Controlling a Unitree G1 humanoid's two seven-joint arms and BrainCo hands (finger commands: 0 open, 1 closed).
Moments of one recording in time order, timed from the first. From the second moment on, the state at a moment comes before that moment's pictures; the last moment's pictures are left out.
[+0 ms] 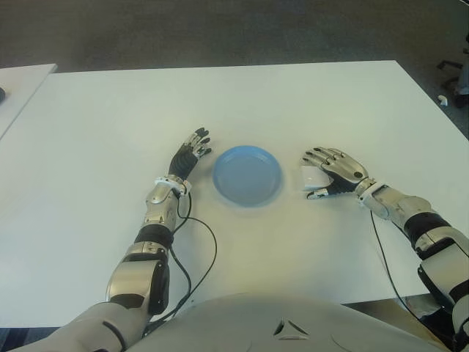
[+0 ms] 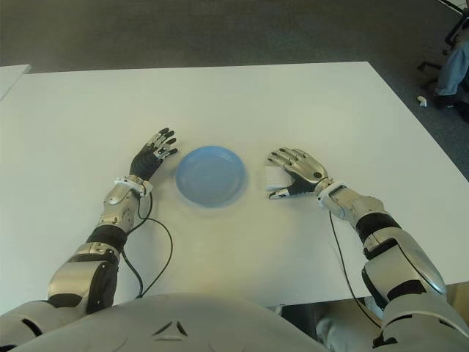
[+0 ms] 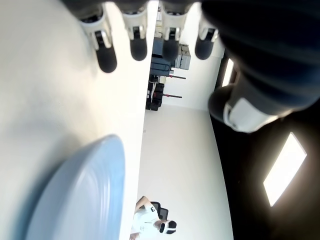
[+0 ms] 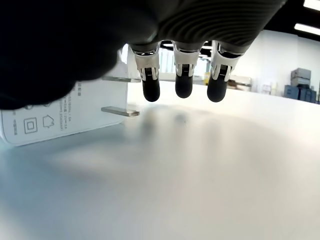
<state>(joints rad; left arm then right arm) -0.34 0.11 0.16 0.90 -0.20 -0.40 -0.46 -0.50 -0.71 0.65 0.99 -1.04 -0.57 -0.57</state>
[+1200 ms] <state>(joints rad) -0.33 0.11 0.18 0.87 -0.21 -0.38 -0.45 -0.53 -0.66 0.69 1.12 -0.93 -0.63 -0.63</state>
